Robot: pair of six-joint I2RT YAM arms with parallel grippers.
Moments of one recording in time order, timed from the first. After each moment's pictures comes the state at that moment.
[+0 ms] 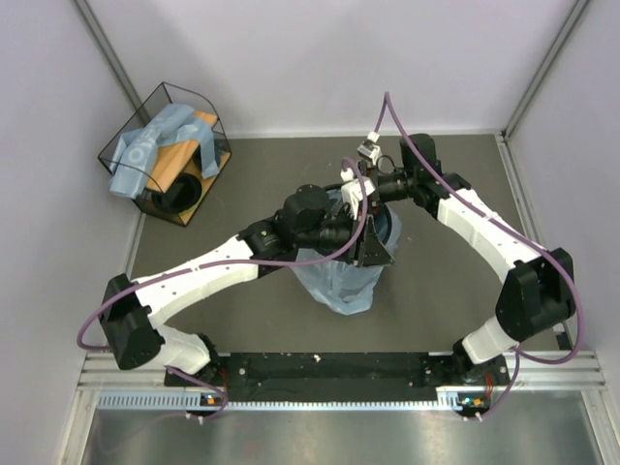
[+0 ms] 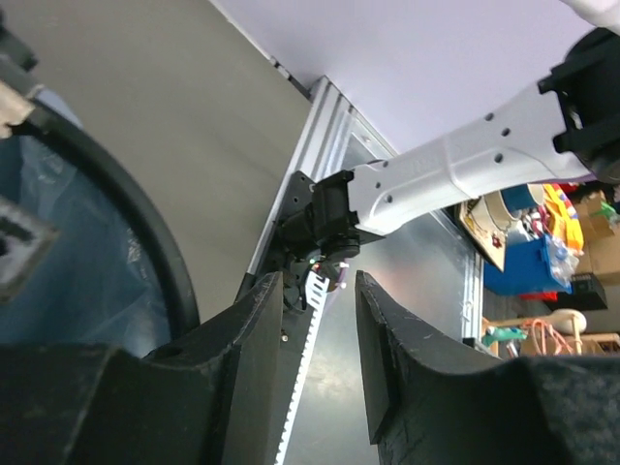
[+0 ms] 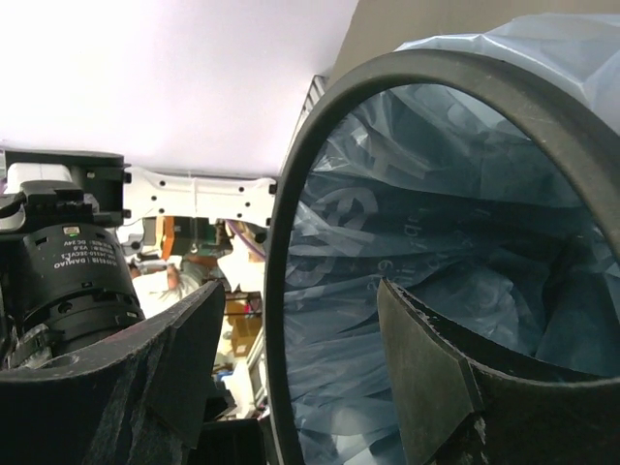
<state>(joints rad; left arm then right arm) -0.95 1.41 1.21 -0.06 0.54 -0.66 0.42 1.54 1.30 -0.33 -1.08 0.70</state>
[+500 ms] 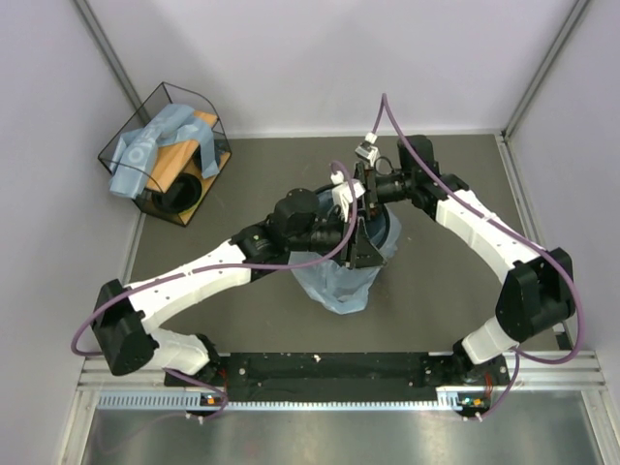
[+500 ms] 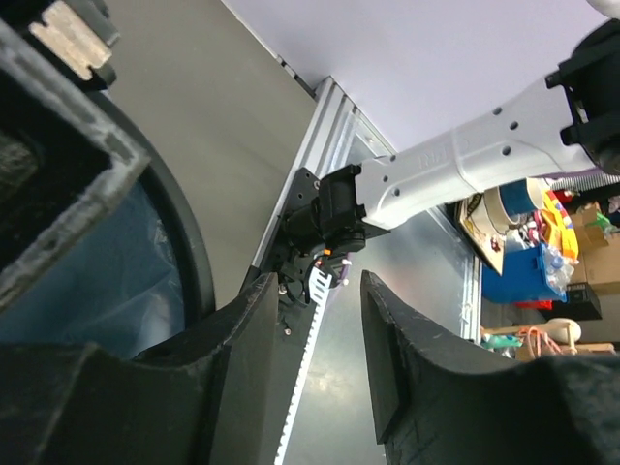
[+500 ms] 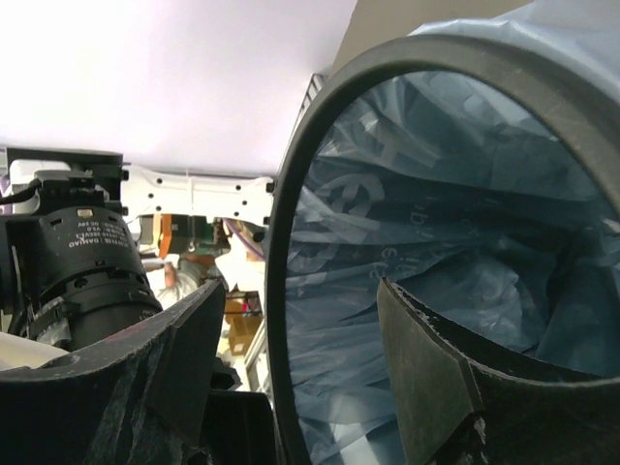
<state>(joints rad) -0.93 1.37 1.15 -0.04 0.52 -0.68 0.43 1.54 1.29 -0.31 -1.06 0.70</state>
